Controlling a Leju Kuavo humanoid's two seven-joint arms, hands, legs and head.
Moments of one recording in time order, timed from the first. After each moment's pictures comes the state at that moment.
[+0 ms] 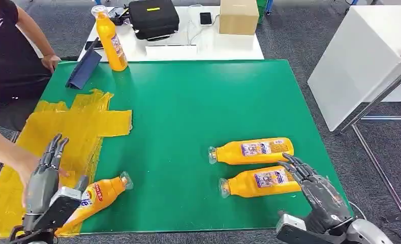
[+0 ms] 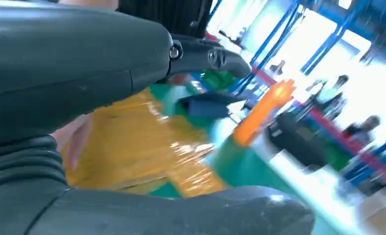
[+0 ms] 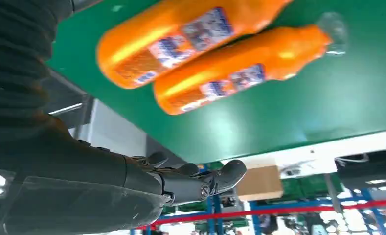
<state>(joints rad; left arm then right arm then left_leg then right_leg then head) 0.20 0.02 0.06 -1.84 -0.63 0.26 -0.20 0.44 -0.59 0.12 -2.20 0.63 0.05 0.03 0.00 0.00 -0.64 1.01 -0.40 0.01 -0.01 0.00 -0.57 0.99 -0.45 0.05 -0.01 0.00</state>
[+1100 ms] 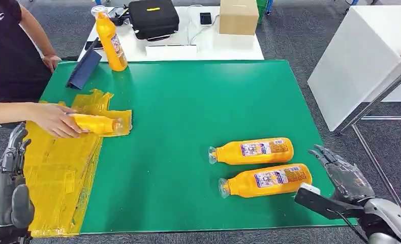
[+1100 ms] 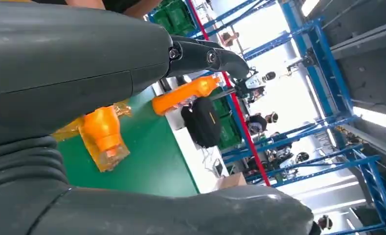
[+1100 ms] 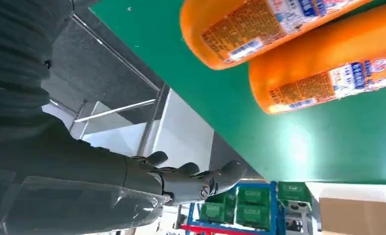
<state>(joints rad) 0.27 0.04 0.09 -2.13 -0.09 0.07 -0.19 0.28 -0.61 -0.01 -1.97 0.68 0.23 0.08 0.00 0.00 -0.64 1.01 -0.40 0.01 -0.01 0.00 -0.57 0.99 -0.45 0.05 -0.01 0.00</state>
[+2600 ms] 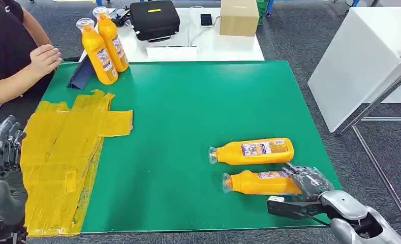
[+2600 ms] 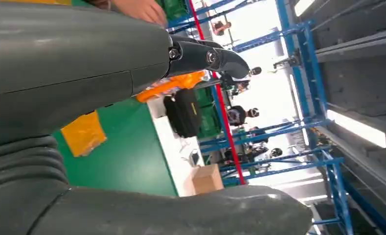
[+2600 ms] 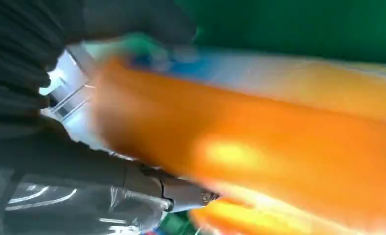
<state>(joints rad) 0.23 0.08 0.07 -2.13 0.08 0.08 -0.17 0.06 -0.69 0.43 -1.62 0.87 0.33 0.11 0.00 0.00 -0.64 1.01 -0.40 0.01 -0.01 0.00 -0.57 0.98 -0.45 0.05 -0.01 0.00</state>
